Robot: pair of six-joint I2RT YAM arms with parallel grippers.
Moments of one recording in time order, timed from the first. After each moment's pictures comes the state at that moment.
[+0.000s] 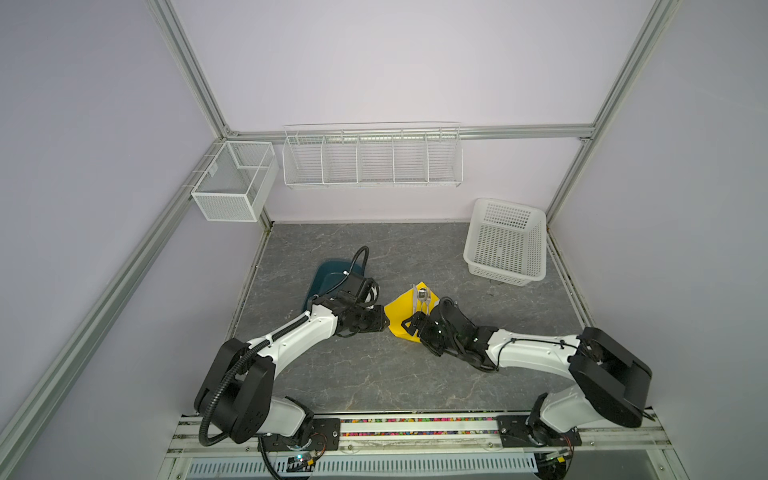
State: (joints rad) left arm -0.59 1.44 0.85 -0.47 0.32 -0.51; right arm 0.91 1.50 0.68 0.12 -0.04 1.35
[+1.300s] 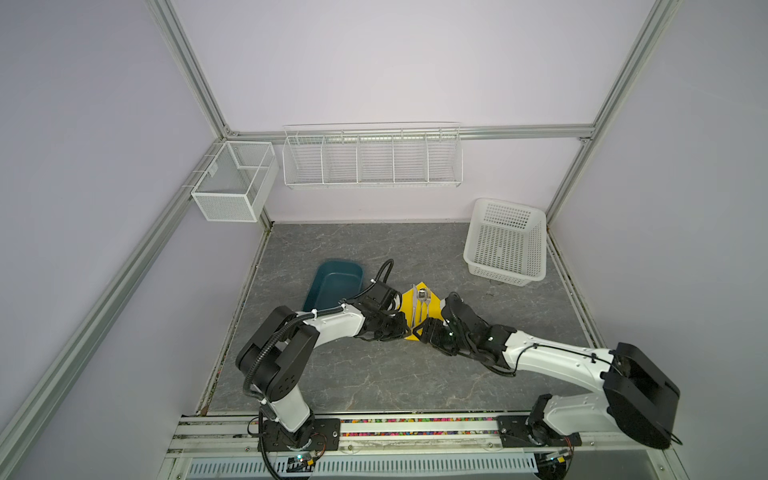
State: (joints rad) left arm -0.71 1.69 0.87 -0.22 0.42 -0.72; right arm 0.90 1.37 0.67 -0.09 -0.12 1.17
